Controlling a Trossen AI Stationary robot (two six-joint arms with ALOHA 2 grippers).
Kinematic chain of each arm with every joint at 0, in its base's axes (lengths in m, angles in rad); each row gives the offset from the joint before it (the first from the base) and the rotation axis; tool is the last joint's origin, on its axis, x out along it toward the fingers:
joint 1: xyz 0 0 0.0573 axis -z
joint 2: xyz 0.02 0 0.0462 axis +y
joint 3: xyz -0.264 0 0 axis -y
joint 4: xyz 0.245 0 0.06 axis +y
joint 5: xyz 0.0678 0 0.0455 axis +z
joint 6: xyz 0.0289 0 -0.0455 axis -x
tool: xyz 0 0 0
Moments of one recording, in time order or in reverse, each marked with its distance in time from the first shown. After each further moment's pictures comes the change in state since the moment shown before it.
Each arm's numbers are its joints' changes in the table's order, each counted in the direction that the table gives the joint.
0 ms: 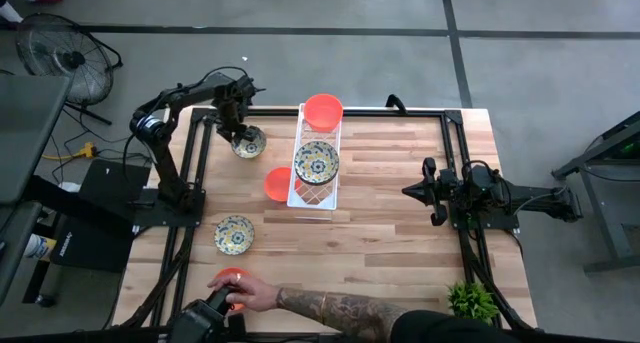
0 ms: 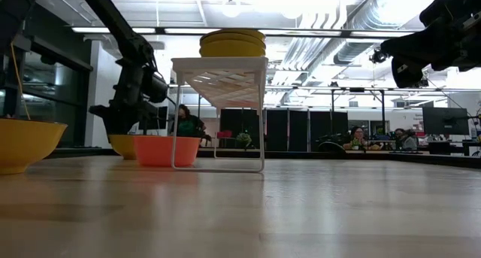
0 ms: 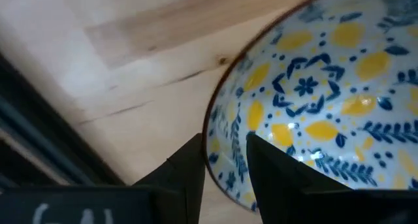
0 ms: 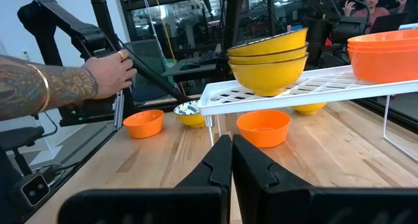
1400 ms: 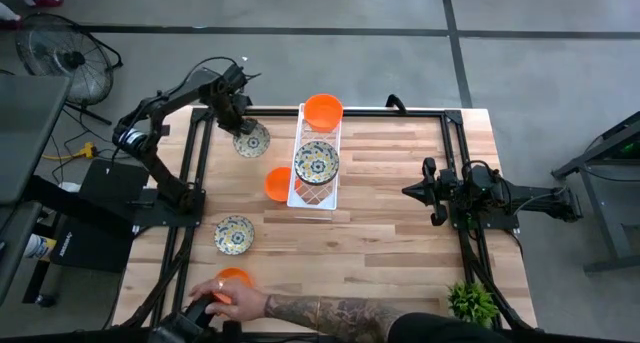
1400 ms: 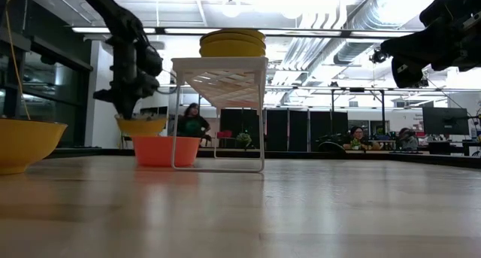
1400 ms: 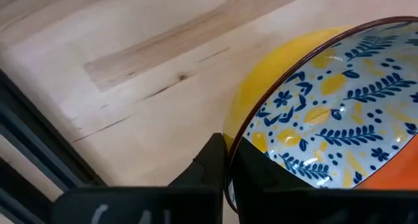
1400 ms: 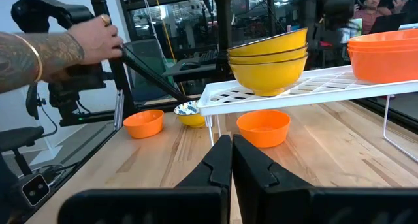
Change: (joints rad) left arm -0.009 -0.185 -0.002 -0.021 -0.103 -0.084; right arm 0.000 0.000 0.000 0.000 0.000 0.000
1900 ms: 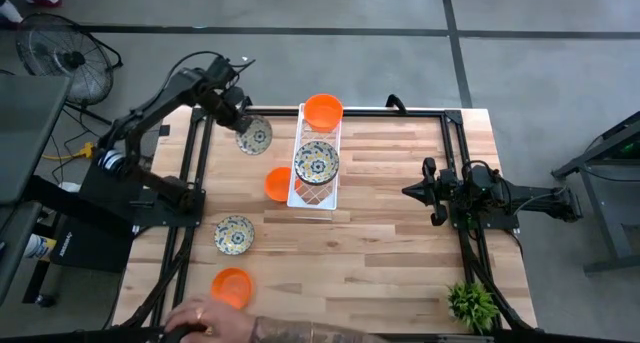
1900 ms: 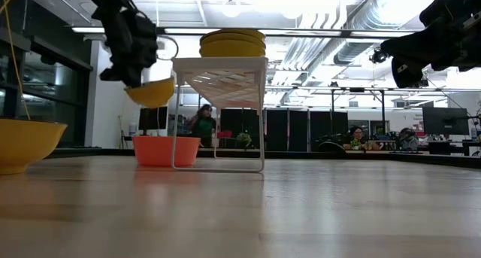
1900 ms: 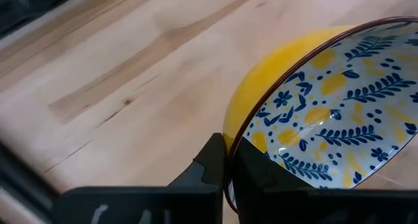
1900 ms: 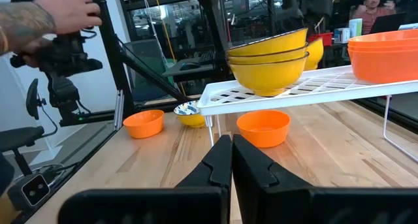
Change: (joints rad) left arm 0.030 -0.228 0.002 -0.007 -0.151 -0.085; right arm 0.000 0.000 0.000 0.000 0.000 0.000
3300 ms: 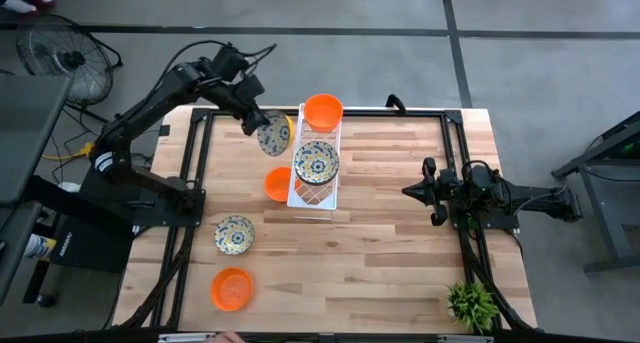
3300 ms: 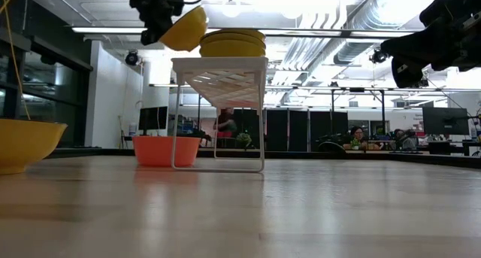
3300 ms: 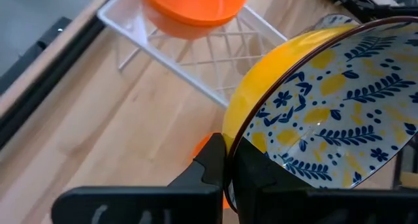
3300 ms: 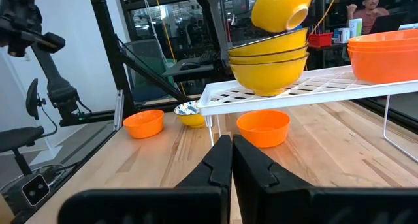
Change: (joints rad) left arm 0.266 -0.027 0.293 -0.002 -0.131 -0.067; right arm 0.000 0.000 0.000 0.000 0.000 0.000
